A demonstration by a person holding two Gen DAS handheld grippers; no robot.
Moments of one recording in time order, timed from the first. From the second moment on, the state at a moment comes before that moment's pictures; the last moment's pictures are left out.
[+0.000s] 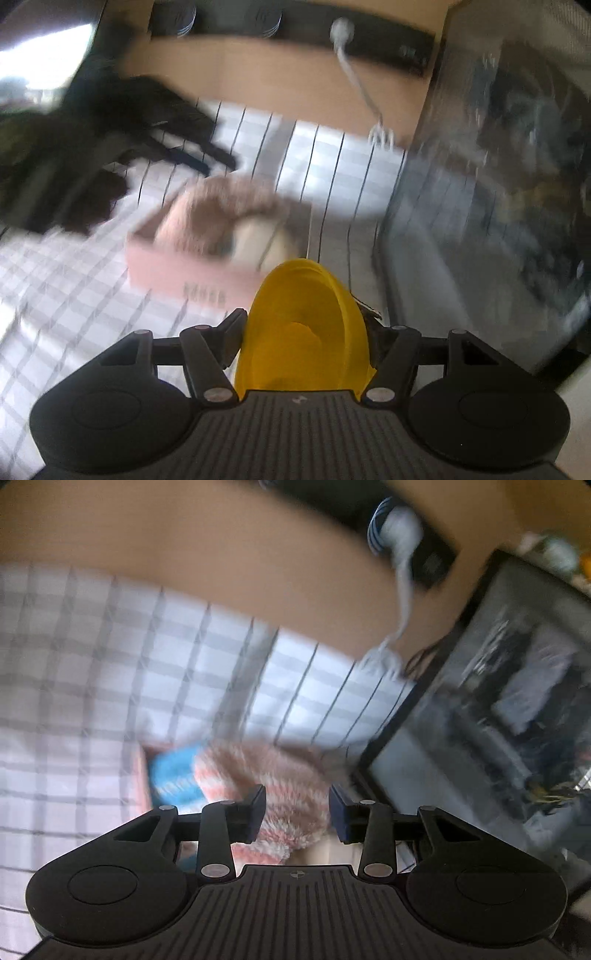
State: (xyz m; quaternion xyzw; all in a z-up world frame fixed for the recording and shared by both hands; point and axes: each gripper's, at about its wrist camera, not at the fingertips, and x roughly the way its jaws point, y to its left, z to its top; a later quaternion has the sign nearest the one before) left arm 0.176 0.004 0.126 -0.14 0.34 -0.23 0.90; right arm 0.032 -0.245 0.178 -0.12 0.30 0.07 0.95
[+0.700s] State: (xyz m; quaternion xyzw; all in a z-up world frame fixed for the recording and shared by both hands) left arm -0.007 0.134 0.097 -0.23 0.41 -0.08 0.88; right arm 0.193 -0.122 0.141 -0.14 0.26 0.12 0.95
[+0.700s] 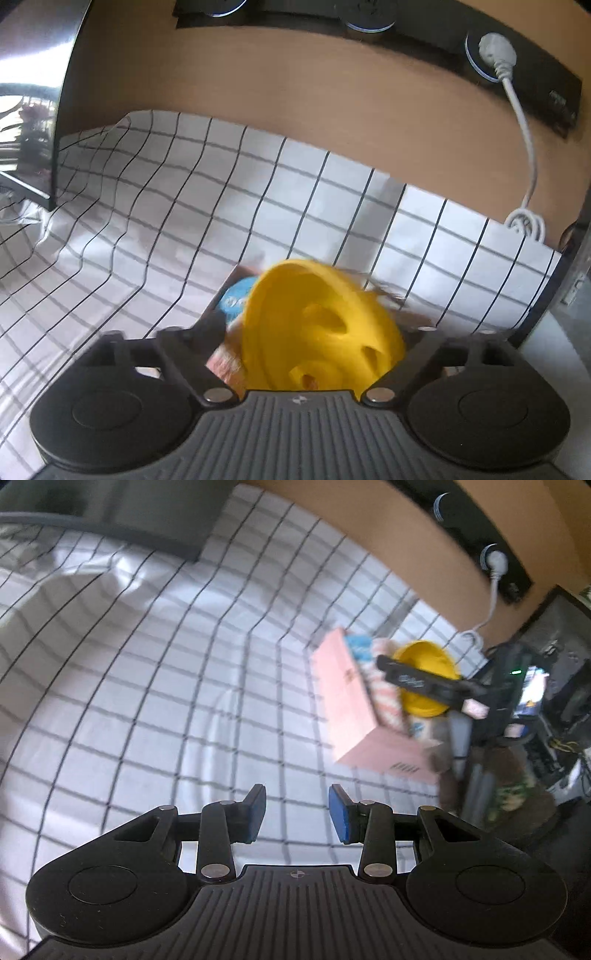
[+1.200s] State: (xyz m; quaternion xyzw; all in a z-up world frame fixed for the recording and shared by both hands) left arm -0.010 0.079 0.072 -0.12 0.42 -0.16 0.88; right arm 0.066 -0.174 0.192 -0.09 0.26 0.09 0.96
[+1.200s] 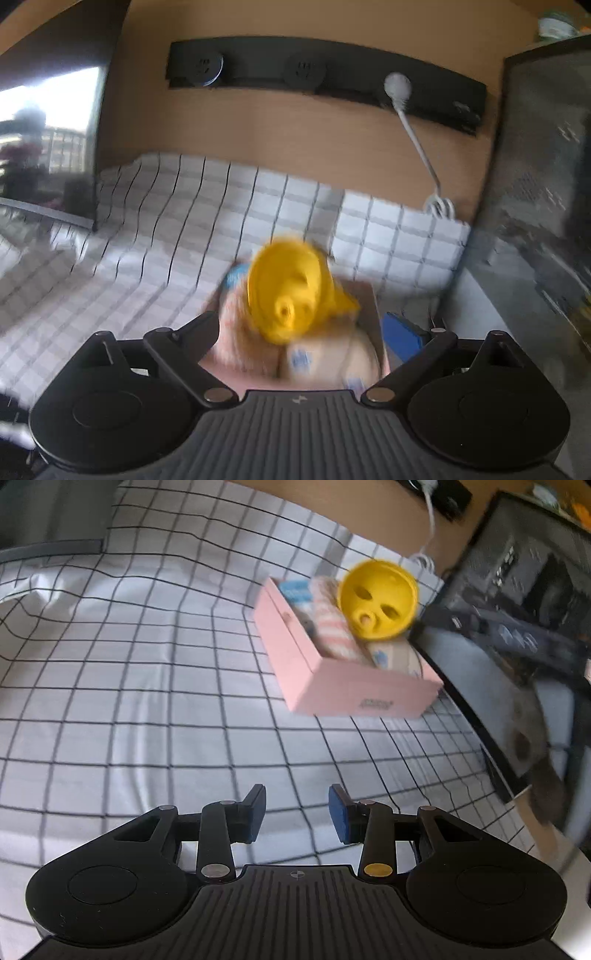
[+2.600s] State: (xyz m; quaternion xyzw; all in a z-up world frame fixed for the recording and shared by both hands) left arm -0.017 -0.040 0.031 0.01 0.33 0.00 0.94; right arm 0.040 -0.243 0.077 -0.01 0.36 0.06 0.93
